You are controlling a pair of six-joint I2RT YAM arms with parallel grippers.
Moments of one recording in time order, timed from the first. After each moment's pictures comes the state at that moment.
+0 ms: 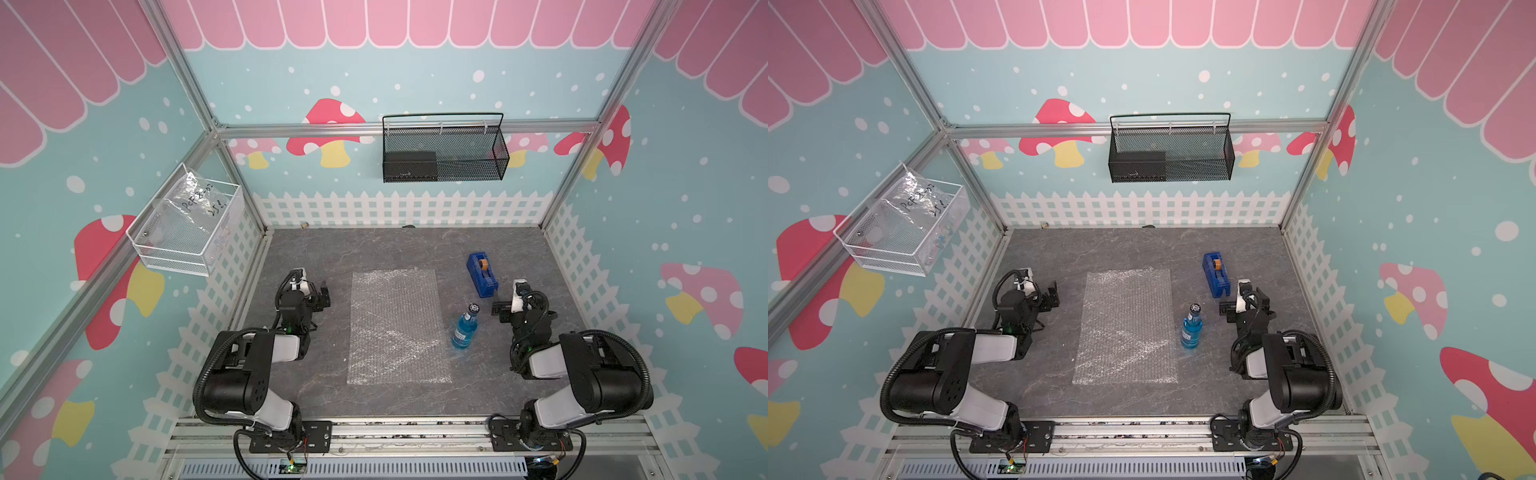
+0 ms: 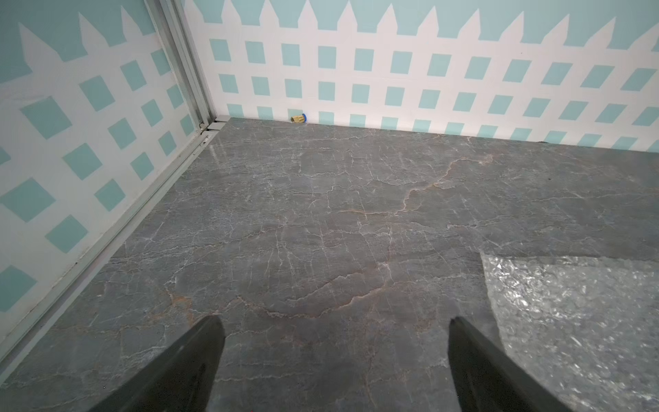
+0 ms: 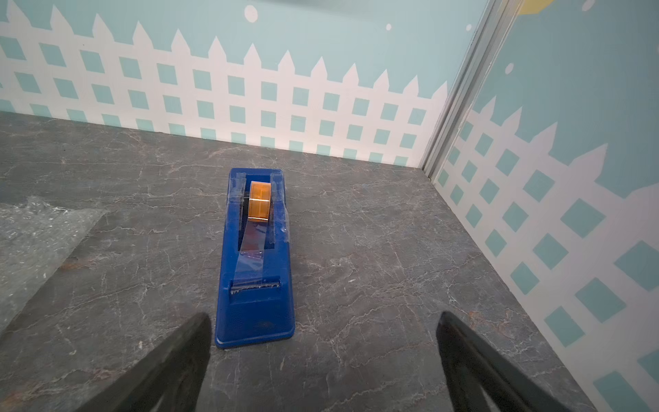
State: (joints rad) left arm -0.02 1.54 0.39 0.85 -0.10 -0.07; right arm -0.01 1.53 0.19 1.21 0.07 -0.15
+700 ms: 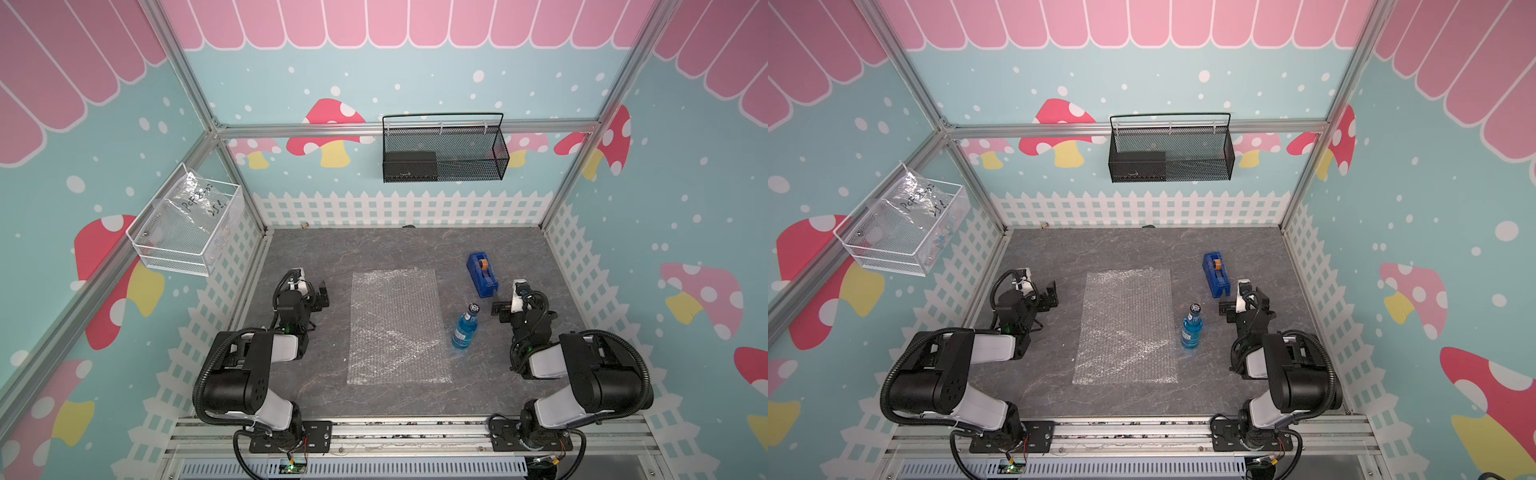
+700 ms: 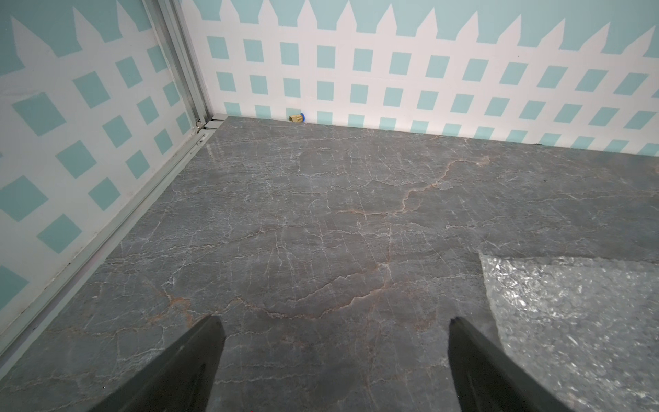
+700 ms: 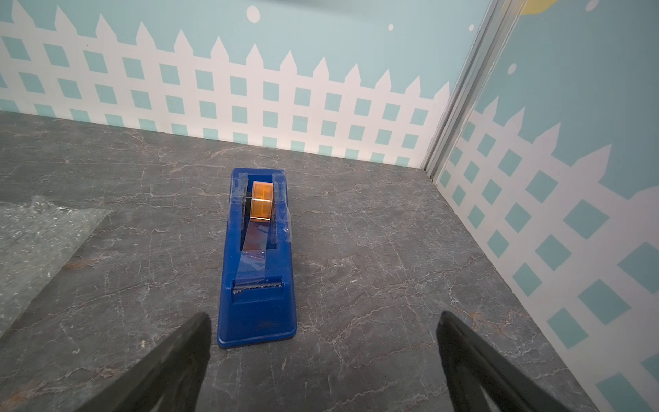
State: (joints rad) left arm 0.01 1.54 0.39 0.85 -0.07 -0.08; right arm -0.01 1.53 0.19 1.21 0.06 -0.15
